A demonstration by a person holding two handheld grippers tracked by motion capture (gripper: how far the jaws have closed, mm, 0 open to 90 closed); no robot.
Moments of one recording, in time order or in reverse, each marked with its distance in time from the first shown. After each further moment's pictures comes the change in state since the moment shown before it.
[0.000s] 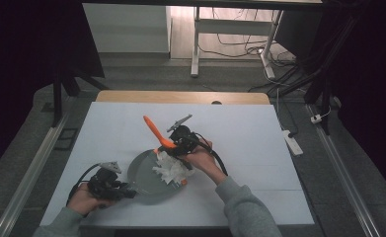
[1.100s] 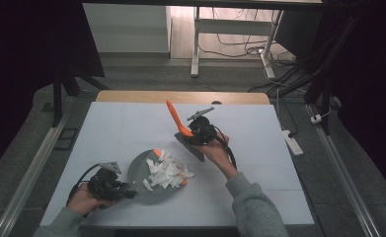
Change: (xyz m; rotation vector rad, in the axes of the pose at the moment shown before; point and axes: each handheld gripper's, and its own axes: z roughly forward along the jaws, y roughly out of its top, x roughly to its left) left arm -0.001 0.000 0.000 0.001 0.000 0.003; right arm -0.049 -0.016 -0.029 -0.081 -0.139 0.121
